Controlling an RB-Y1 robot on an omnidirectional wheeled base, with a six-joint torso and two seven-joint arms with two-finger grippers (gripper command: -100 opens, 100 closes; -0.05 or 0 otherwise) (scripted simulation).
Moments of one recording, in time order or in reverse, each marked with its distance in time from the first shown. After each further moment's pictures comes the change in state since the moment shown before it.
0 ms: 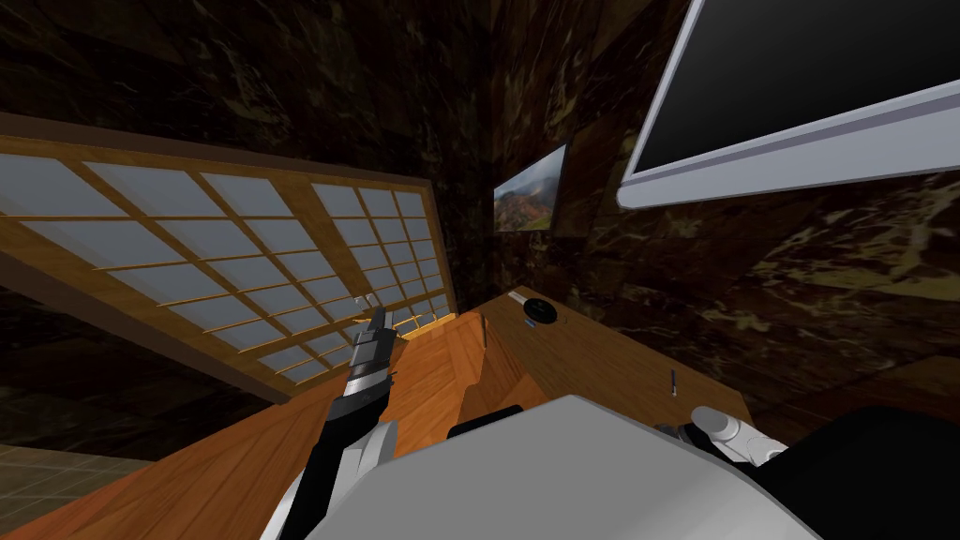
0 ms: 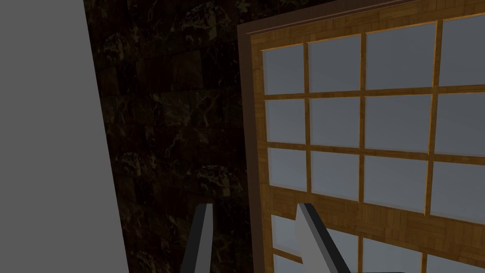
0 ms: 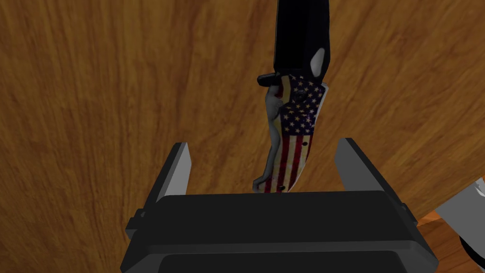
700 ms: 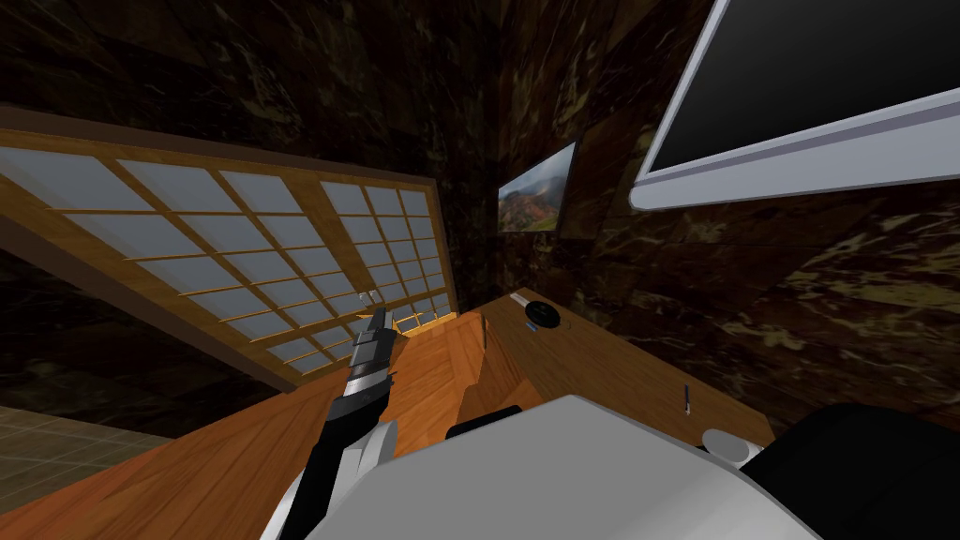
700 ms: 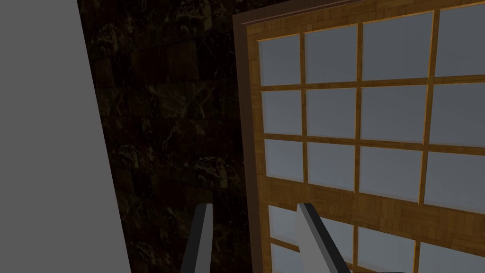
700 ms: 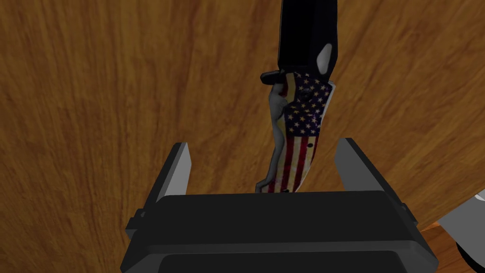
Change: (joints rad) left arm 0.000 0.000 0.000 0.000 0.000 0.000 0.000; right arm 0.098 -0.018 0.147 -0.149 -0.138 0.141 -0.063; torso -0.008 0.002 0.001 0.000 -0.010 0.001
